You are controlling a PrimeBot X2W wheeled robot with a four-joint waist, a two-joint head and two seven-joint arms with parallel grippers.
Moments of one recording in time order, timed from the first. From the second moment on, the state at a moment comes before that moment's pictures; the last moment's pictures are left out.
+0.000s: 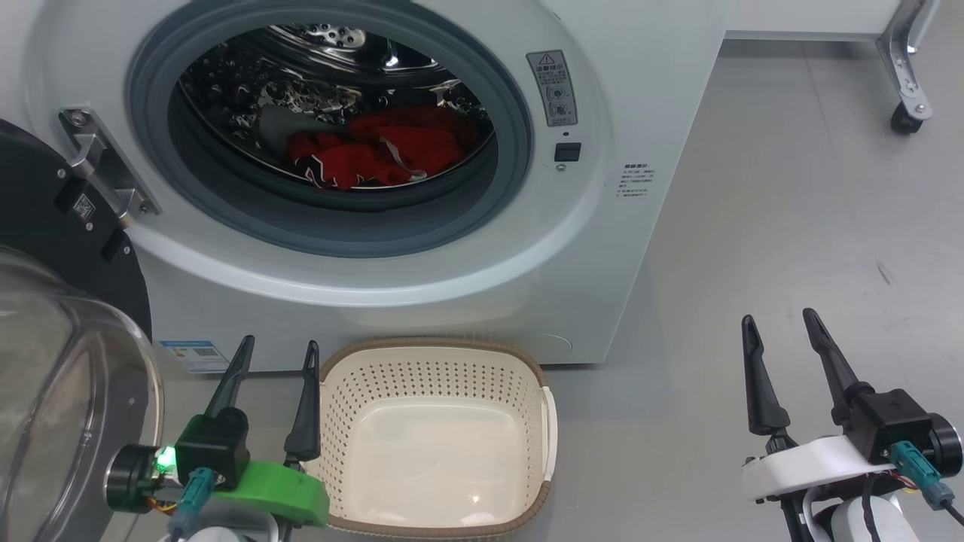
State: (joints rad) left arm -0.05 0.07 -0.22 0.13 -0.23 0.06 -0.21; right arm 0.03 -0.04 0.04 0.08 0.16 0.05 -0.26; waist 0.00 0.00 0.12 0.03
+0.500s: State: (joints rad) left arm -0.05 0.07 -0.23 0.14 -0.23 0.06 -0.21; right arm 0.03 -0.04 0.05 0.08 0.16 0.05 -0.26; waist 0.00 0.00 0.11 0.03
